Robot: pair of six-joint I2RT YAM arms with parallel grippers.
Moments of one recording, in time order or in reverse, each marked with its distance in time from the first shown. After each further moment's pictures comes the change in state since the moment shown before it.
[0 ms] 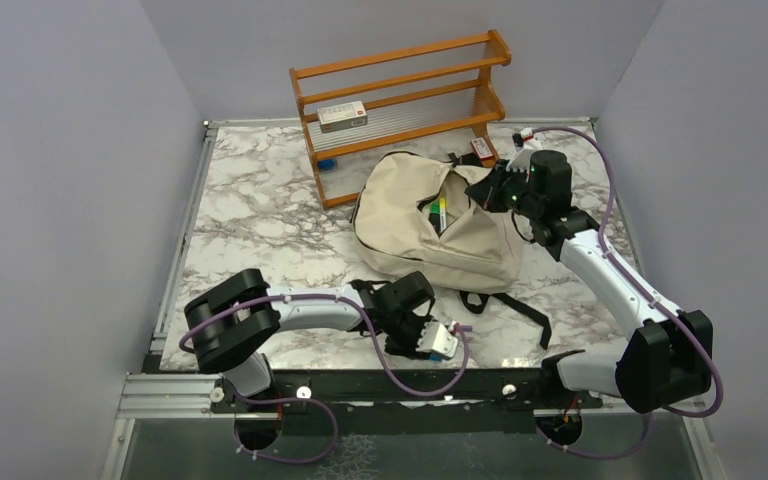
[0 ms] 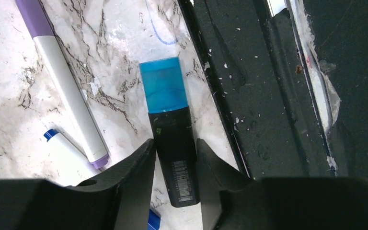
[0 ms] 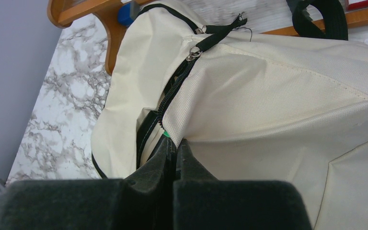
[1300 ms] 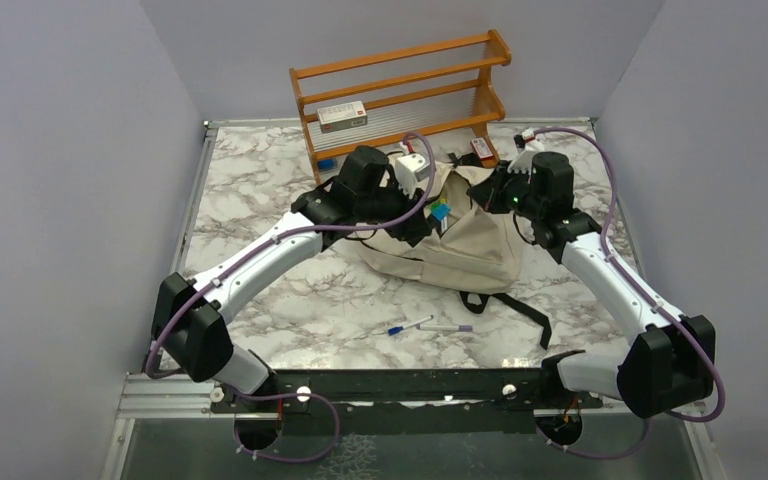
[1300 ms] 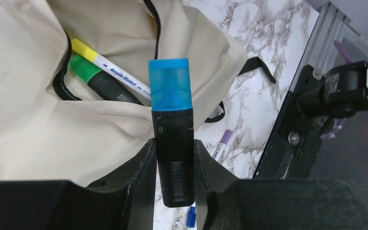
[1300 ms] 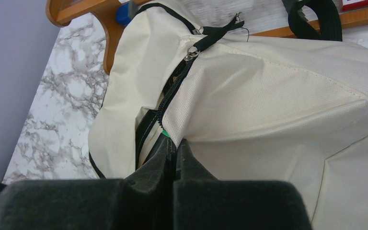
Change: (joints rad) left arm 0.421 -0.133 0.468 -0.087 -0.024 -0.758; right arm 0.000 -0.020 -0.009 -0.009 0.010 -0.011
